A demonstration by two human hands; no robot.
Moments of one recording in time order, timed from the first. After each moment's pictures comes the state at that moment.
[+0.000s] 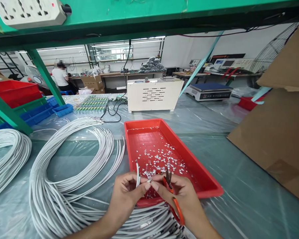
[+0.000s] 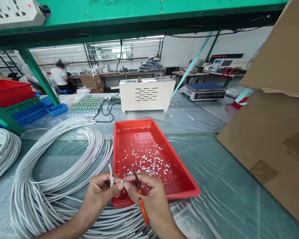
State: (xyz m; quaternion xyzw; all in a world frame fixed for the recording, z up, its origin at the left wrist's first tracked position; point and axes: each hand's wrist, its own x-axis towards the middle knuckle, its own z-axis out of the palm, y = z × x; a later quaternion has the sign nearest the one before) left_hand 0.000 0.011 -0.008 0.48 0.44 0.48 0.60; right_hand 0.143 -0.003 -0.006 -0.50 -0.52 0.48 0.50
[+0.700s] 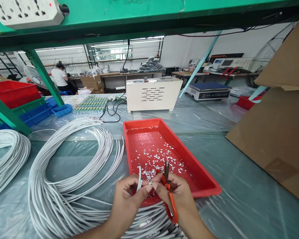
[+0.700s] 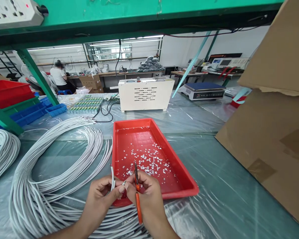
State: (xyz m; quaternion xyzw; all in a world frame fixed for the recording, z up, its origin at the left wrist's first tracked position) left_hand 0.006 0.003 -0.007 0.53 0.44 0.48 0.54; right_hand 0.133 -0.002 -0.009 -0.49 -0.45 0.50 0.55
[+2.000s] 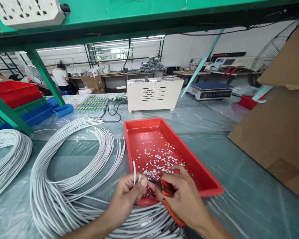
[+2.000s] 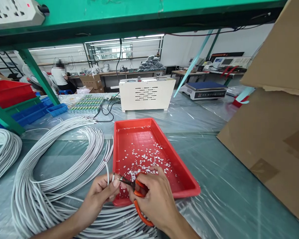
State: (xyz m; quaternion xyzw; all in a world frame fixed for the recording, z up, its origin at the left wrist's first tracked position) left_hand -0.005 0.010 -0.001 0.51 0.35 0.40 0.68; right_hand 0.157 0.000 -0.010 -0.55 -0.76 0.11 0.32
